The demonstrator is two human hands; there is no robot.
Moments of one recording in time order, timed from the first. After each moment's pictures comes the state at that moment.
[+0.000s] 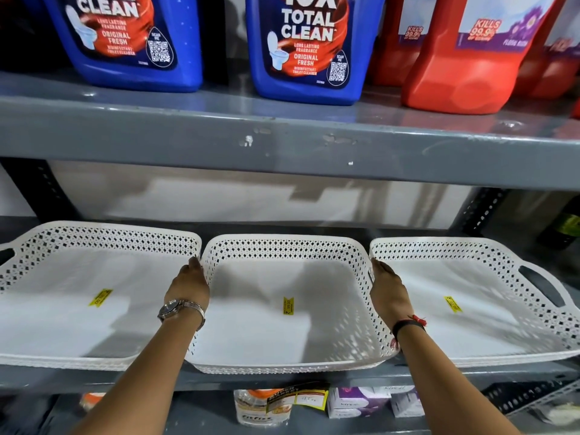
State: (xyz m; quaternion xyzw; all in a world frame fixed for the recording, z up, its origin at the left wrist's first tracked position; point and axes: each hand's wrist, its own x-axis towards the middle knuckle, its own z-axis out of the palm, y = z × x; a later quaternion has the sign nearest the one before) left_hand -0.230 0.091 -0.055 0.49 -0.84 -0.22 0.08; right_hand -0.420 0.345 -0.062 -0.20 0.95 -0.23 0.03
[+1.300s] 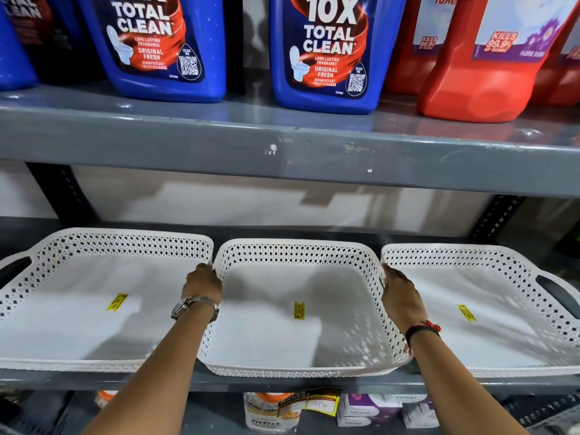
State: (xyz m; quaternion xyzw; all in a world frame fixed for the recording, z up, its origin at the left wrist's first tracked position) left_hand -0.233 0.091 -0.042 0.54 -0.79 -0.29 0.10; right_hand -0.418 0.344 -0.058 -0.20 0.95 -0.23 0.02
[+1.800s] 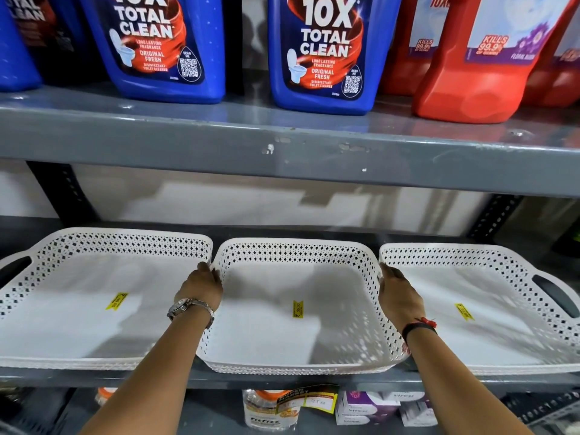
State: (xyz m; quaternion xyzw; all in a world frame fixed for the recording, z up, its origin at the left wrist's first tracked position) left_hand -0.223 0.092 -0.050 0.49 -0.84 -0.22 0.07; right_hand -0.414 0.344 -0.054 -0.20 0.97 -0.16 0.03
